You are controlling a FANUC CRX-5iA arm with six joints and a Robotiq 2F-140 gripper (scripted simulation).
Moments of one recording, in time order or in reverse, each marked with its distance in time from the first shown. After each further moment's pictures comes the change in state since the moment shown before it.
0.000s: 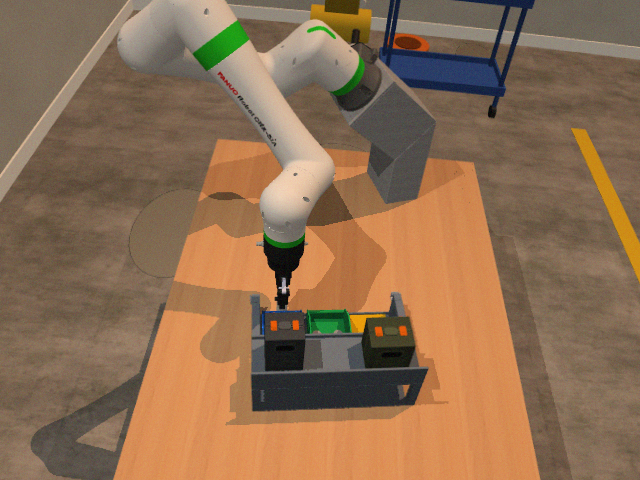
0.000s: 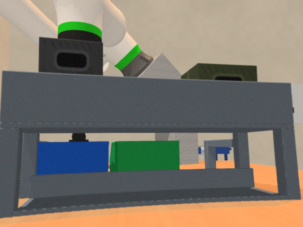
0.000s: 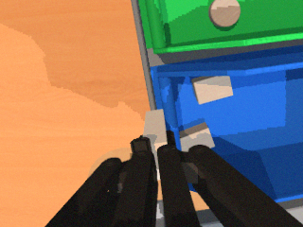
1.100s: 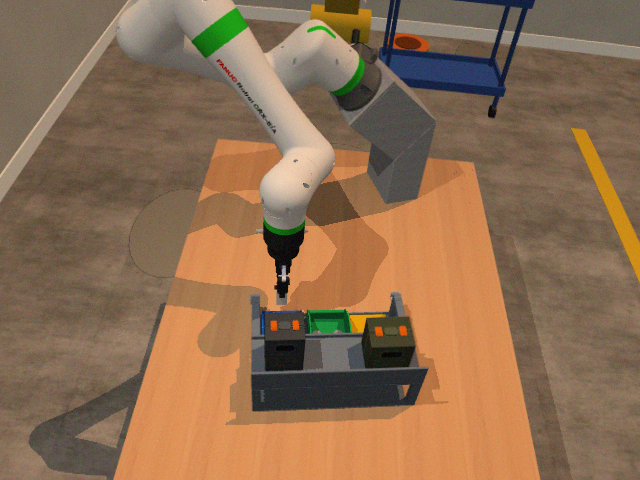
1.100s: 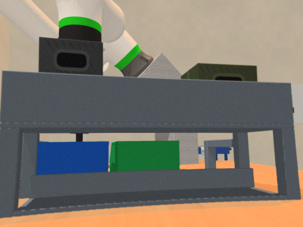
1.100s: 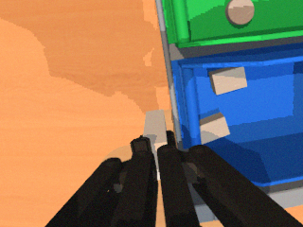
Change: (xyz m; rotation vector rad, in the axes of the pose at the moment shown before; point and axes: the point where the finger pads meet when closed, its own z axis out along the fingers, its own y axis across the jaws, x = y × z) arm 0.000 -0.020 -0.020 0.000 0.000 0.000
